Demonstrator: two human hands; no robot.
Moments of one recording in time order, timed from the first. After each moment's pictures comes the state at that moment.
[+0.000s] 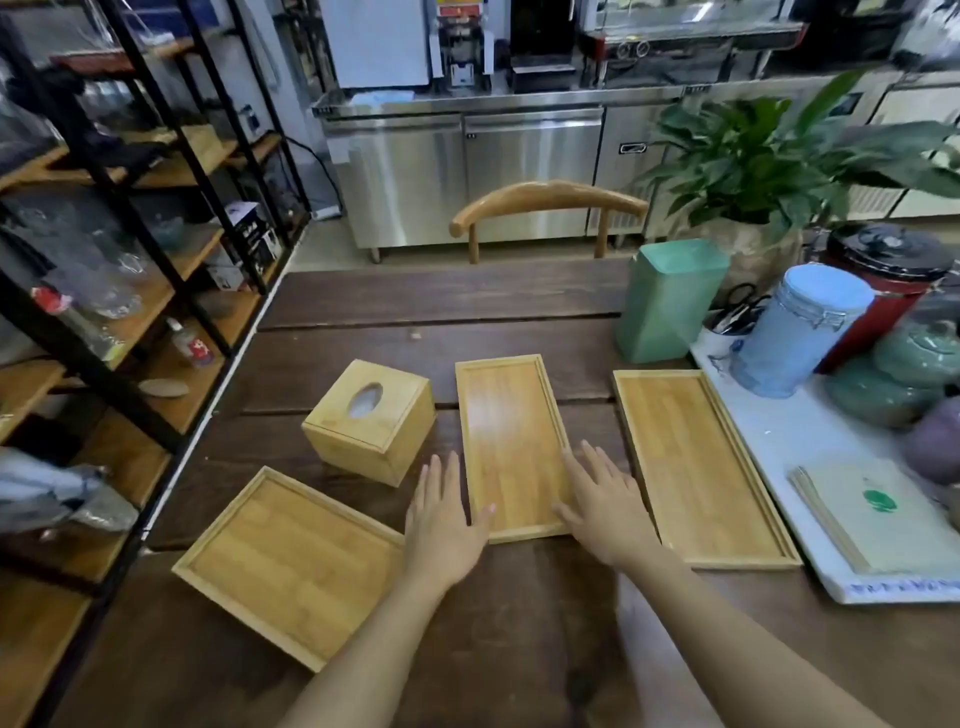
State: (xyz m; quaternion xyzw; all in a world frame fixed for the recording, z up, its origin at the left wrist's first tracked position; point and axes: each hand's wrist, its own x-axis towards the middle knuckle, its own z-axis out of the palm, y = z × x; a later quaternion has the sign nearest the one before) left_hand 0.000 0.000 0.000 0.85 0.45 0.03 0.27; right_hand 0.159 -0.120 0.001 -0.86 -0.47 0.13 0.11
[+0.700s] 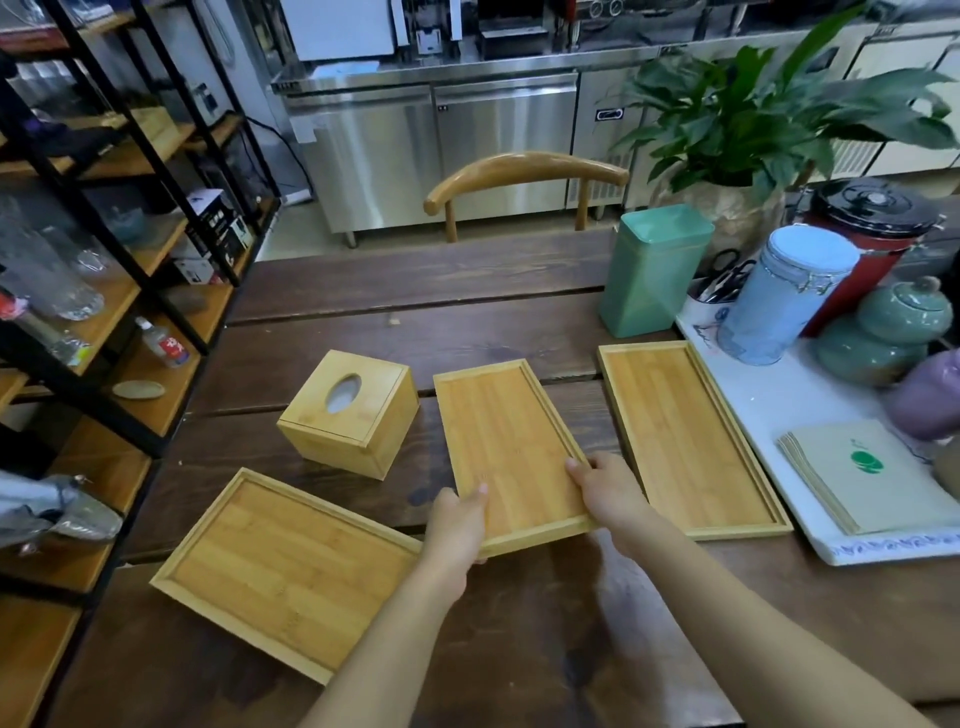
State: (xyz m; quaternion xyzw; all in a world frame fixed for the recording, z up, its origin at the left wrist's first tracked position) left_hand 0.021 -0.028 0.031 0.55 0.57 0.05 0.61; right_hand 0.157 -0.121 0.024 -0.81 -0.11 0.36 0.45
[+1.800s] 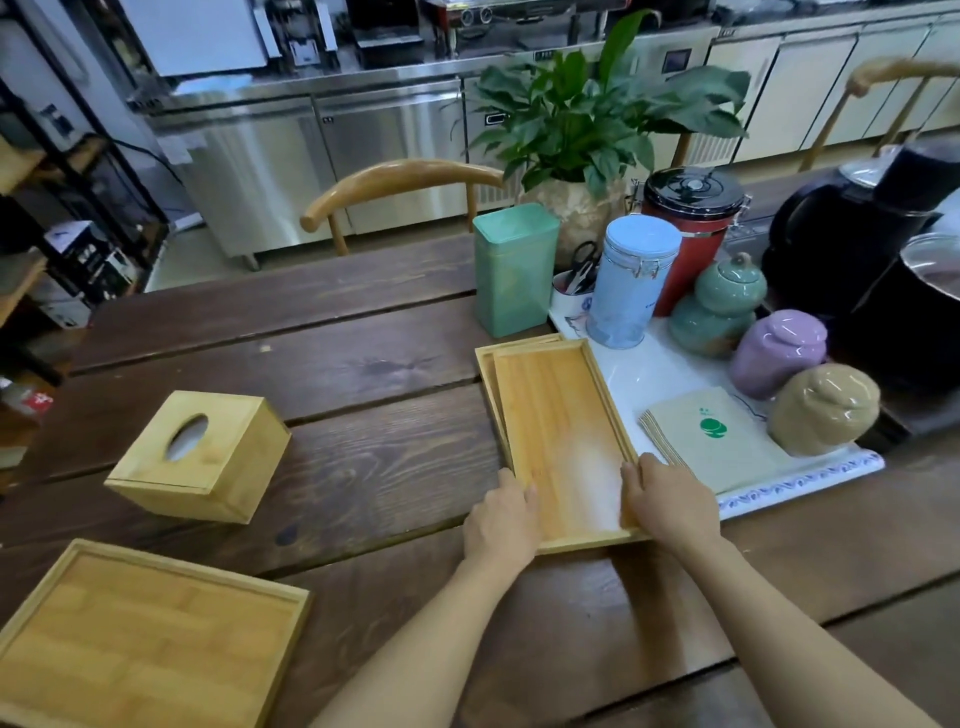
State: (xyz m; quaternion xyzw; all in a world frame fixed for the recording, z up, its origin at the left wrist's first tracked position) left_hand 0.147 -0.134 -0.007 0.89 0.37 -0.05 0.27; right_hand 0.261 -0.268 -0.007 -0.98 -0.17 0.07 0.11
